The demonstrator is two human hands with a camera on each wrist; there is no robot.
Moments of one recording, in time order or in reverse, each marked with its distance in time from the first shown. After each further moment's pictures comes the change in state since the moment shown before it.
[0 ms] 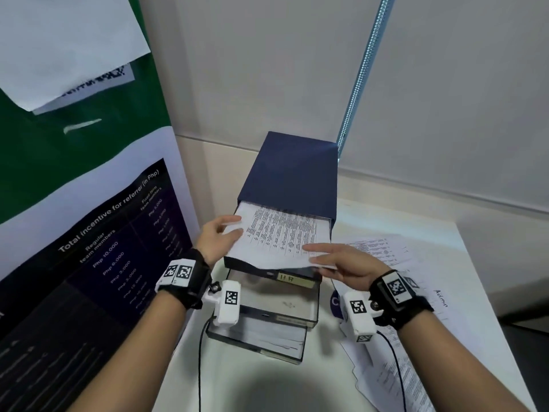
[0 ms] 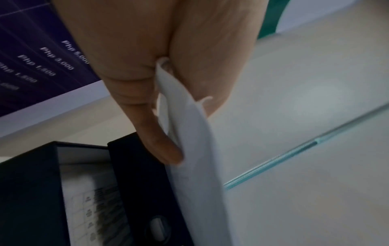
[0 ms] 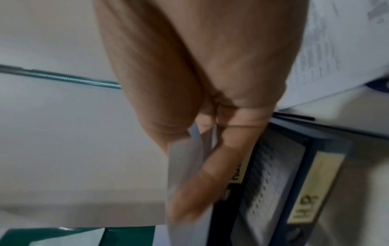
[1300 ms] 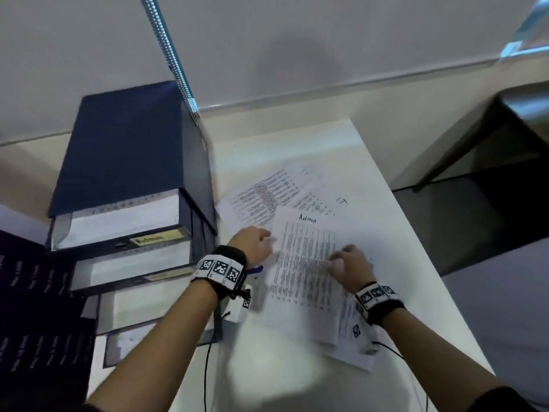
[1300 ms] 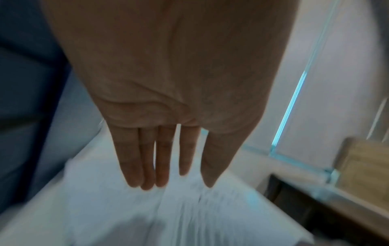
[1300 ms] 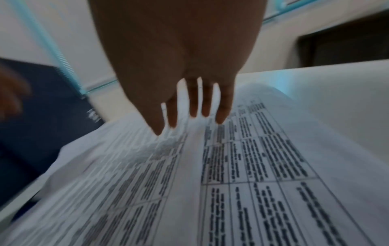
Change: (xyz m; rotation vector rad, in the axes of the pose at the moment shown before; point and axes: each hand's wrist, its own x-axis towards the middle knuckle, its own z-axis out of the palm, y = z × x) left_hand -0.030 -0.014 0.335 1.115 -0.837 0.138; right_hand -0.051 0.235 -0.268 -0.899 0.762 -0.028
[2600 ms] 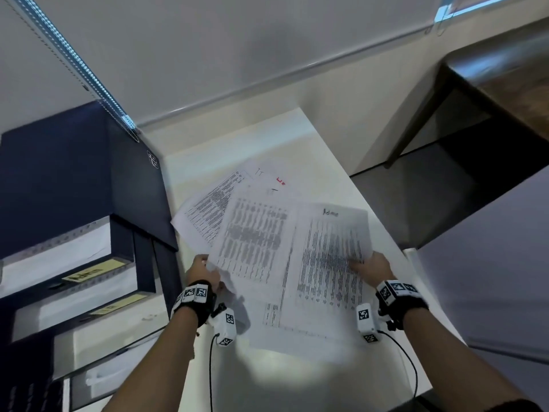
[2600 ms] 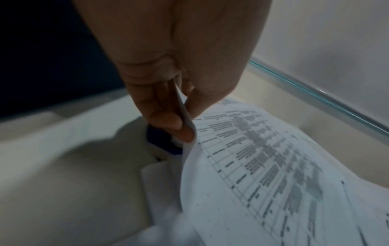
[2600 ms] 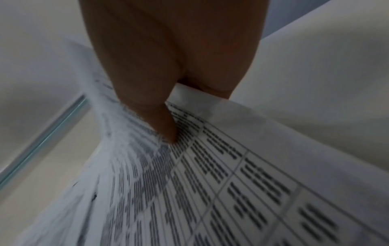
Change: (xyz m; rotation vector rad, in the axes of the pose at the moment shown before) left_hand 0.061 -0.050 0.102 -0.366 0.301 -0.537; right_hand -0.023 0.137 -0.025 0.535 0.081 0.576
